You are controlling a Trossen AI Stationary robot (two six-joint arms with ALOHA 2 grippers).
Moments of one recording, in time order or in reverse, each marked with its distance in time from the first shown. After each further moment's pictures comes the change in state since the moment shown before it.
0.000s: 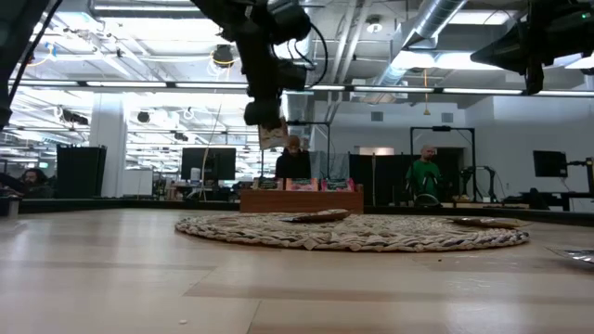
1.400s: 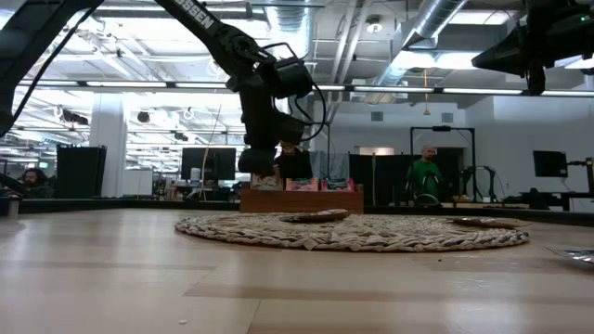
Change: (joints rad) left arm 0.080 0.160 -0.091 0.089 0.101 -0.018; right arm 0.000 0.000 0.000 -0.022 0.026 -0.008
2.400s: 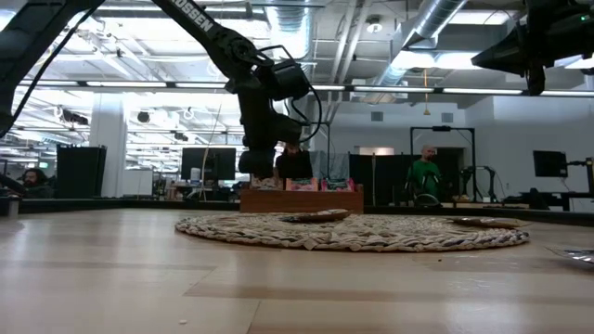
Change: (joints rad) left arm 0.036 0.000 0.000 0.008 0.046 -0.018; right arm 0.000 0.000 0.000 0.004 -0.001 0.001
